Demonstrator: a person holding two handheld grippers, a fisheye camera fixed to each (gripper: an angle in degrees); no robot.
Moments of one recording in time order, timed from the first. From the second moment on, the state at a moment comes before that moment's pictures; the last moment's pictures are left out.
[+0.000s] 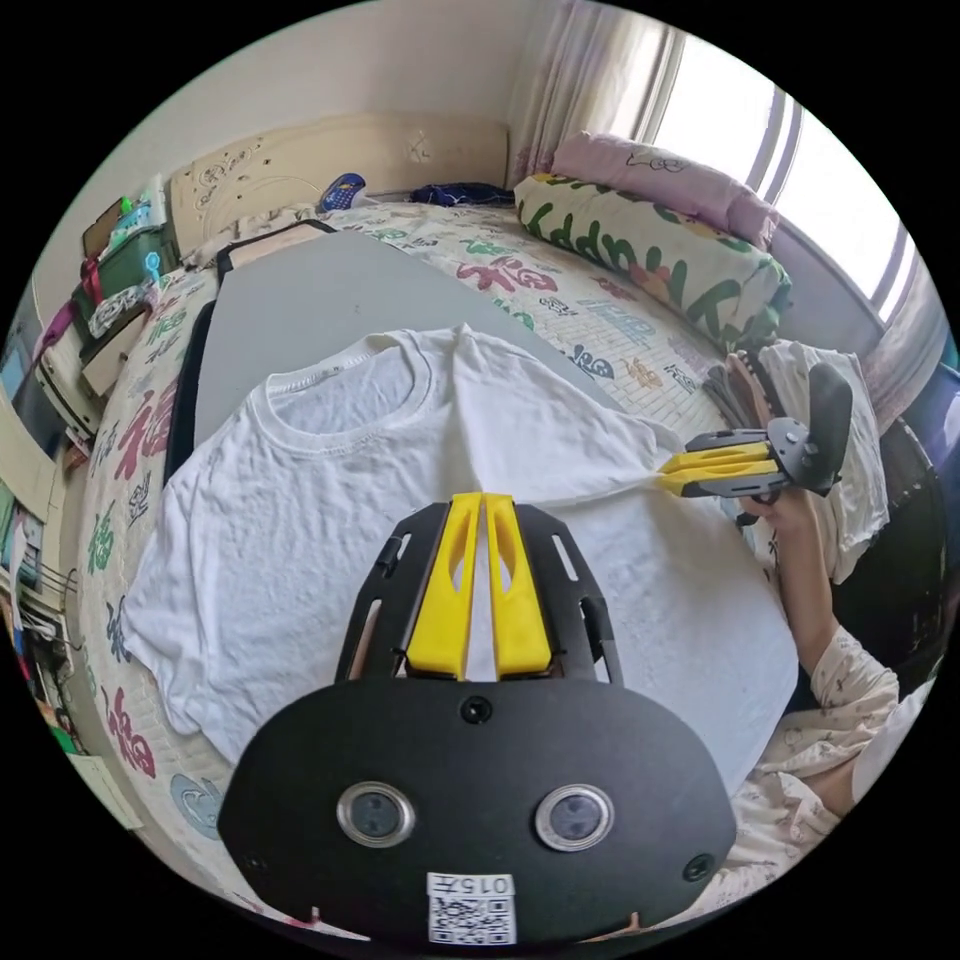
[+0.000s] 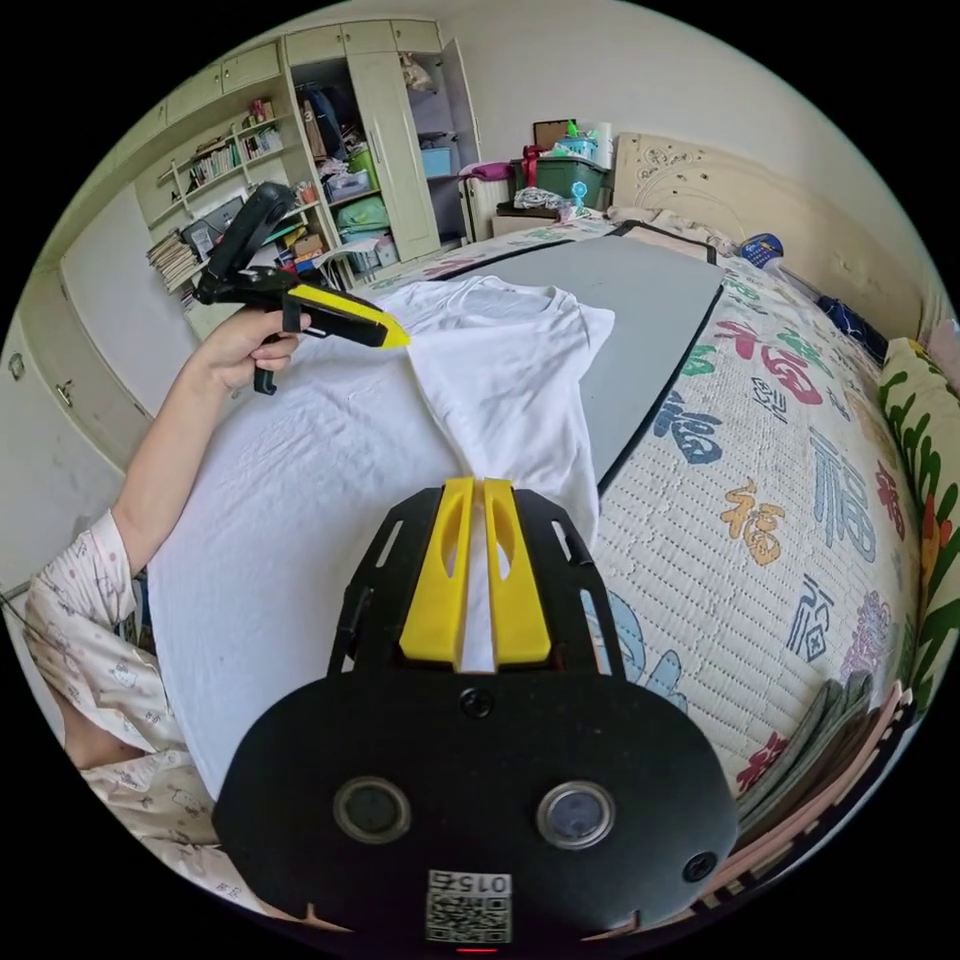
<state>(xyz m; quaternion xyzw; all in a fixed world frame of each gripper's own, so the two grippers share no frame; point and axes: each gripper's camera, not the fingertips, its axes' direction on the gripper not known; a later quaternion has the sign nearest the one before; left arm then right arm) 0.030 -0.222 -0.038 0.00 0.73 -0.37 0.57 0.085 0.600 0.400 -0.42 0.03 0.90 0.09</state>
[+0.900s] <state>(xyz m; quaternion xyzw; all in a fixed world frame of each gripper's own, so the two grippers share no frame) 0.055 -0.280 -0.169 0.13 0.73 -0.29 0.61 0.036 0.610 0.259 -0.51 0.10 0.85 0.03</state>
